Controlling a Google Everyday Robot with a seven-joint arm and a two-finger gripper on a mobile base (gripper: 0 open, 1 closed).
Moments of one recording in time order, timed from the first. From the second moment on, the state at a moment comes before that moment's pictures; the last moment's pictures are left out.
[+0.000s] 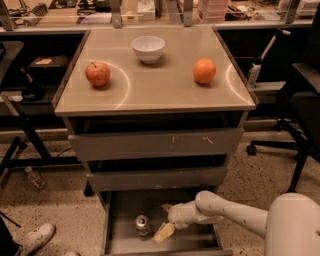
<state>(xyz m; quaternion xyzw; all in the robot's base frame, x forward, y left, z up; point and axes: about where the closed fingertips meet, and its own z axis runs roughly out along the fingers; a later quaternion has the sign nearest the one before) 0.493 0.007 0.269 -0.47 0.75 0.39 0.24</state>
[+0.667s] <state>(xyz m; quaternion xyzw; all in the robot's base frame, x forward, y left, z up) 0.519 0.033 0.224 -0.46 0.74 0.40 0.29</state>
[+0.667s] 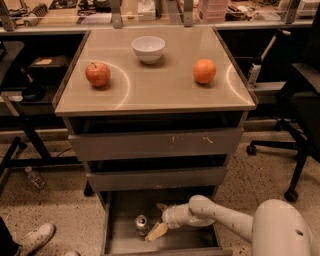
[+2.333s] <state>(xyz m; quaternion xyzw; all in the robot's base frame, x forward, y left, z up) 0.507 0.086 0.161 -0.46 0.70 0.43 0.32</state>
